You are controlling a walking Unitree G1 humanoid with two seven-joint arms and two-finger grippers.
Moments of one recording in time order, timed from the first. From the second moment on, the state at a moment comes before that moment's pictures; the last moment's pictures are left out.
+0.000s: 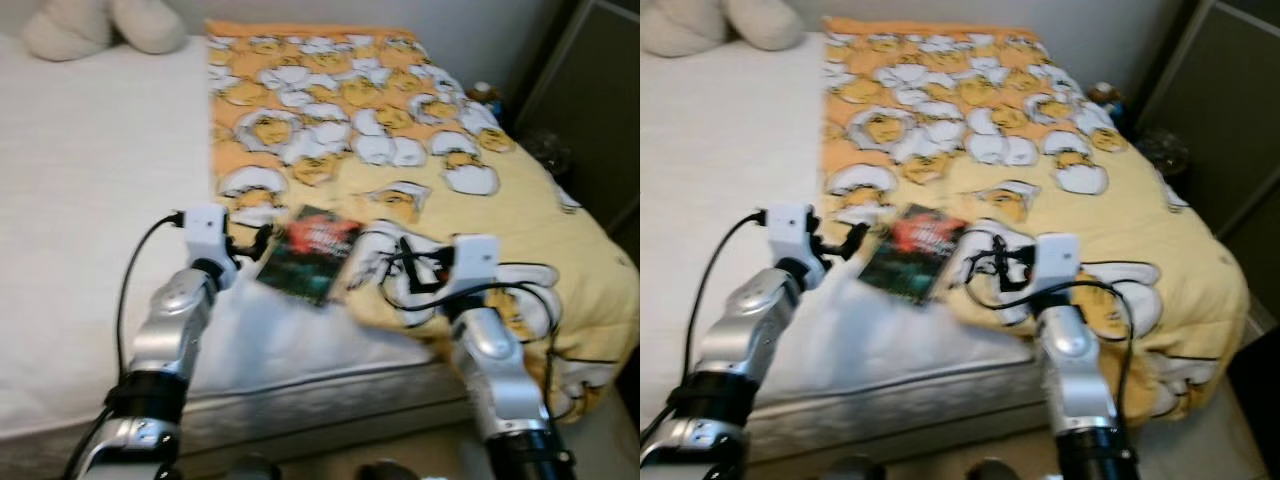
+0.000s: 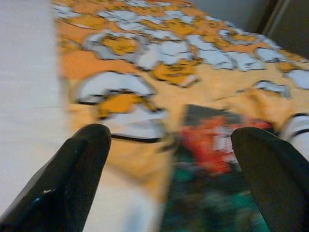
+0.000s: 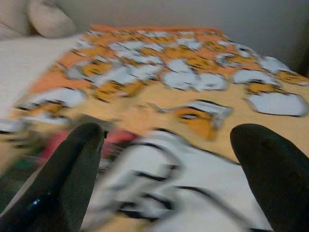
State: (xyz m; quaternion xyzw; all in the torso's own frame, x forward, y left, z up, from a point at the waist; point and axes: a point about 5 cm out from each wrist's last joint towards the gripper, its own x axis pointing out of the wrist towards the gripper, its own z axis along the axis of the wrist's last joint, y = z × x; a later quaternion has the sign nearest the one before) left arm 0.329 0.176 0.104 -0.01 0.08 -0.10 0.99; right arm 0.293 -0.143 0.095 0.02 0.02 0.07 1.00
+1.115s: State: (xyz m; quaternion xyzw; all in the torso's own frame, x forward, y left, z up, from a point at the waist) left arm 0.336 0.168 0.100 0.00 0.10 -0.12 0.99; right arm 0.295 -0.145 0.094 0.01 0.01 0.07 1.00
